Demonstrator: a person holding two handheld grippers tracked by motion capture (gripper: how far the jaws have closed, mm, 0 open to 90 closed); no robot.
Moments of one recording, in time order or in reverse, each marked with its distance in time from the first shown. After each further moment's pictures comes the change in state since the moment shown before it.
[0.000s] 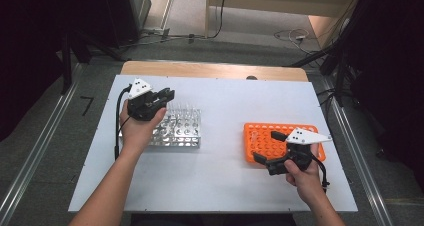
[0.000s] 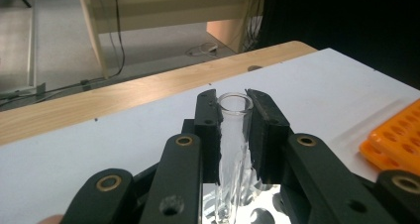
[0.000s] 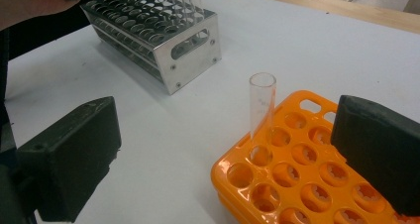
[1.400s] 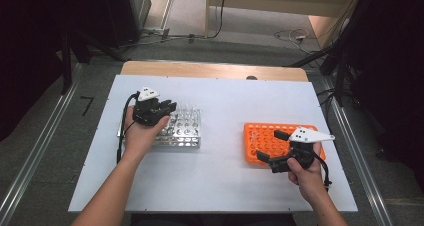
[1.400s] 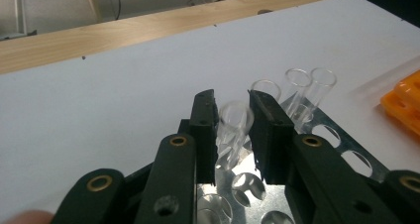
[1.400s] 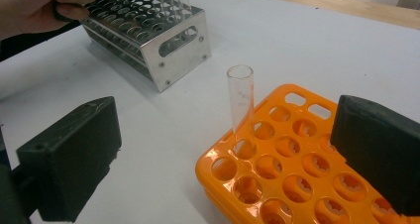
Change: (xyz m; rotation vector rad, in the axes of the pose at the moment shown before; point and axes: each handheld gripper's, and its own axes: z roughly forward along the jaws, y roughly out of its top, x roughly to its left) left arm 0.002 -0.023 0.015 0.179 -0.002 -0.033; right arm -0.010 -0.003 -0.002 0.004 -0.013 0.017
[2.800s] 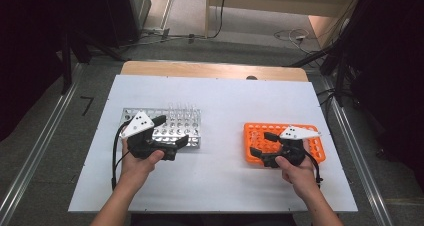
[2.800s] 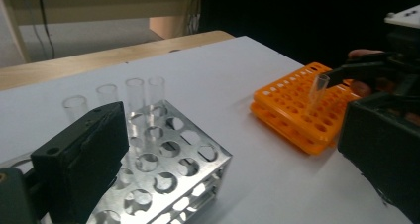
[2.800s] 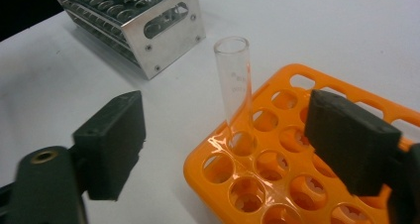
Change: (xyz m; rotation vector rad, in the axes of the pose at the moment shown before) left arm -0.063 -0.030 -0.072 -0.178 -0.238 0.050; right arm -0.008 -0.008 0.027 0.059 -0.003 0.033
